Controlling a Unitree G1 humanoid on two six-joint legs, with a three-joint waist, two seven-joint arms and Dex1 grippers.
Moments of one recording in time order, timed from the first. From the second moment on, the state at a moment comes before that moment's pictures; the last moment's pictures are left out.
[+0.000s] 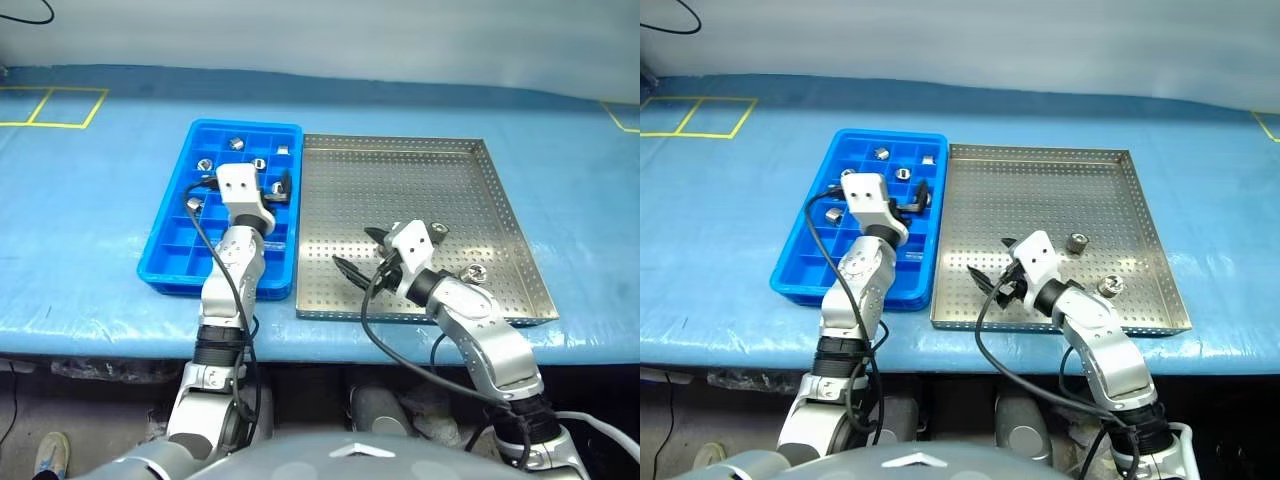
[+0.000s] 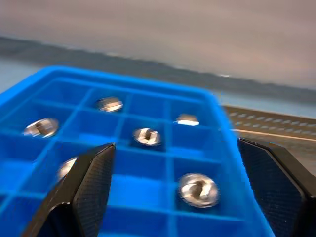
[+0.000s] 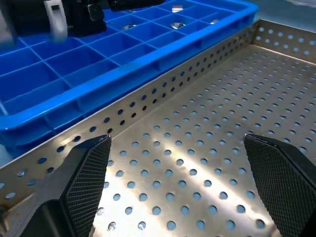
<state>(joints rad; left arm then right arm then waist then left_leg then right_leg) -0.38 -0.07 -0.02 0.05 -0.12 0.26 -0.05 -0.02 -0.35 0.11 -0.39 0.25 0.47 0.51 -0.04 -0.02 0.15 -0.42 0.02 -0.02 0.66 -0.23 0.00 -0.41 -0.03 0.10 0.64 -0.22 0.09</state>
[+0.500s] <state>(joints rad) -0.42 -0.08 -0.26 0.23 -0.09 0.30 -0.31 0.17 -0.34 -0.05 -0.53 0.25 0.45 0.37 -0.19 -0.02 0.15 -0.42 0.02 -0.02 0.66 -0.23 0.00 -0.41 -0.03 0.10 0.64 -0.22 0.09</state>
